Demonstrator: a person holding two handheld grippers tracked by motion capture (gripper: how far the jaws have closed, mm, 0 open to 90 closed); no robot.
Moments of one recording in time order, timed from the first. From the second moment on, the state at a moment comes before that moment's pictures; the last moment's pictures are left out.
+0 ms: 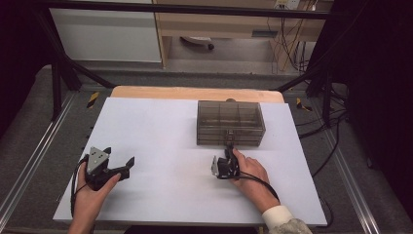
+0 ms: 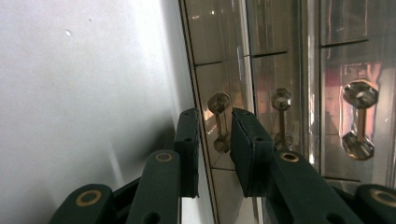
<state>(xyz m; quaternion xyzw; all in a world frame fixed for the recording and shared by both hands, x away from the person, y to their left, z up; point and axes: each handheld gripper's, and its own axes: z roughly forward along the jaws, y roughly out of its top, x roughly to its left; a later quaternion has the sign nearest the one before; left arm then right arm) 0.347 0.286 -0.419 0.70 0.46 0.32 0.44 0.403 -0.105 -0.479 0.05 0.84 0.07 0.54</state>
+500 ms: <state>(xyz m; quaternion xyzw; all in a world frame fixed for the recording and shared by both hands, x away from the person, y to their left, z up) 0.347 0.285 -0.420 0.71 0.46 0.32 0.44 0.409 -0.102 -0.483 0.04 0.83 0.05 0.55</state>
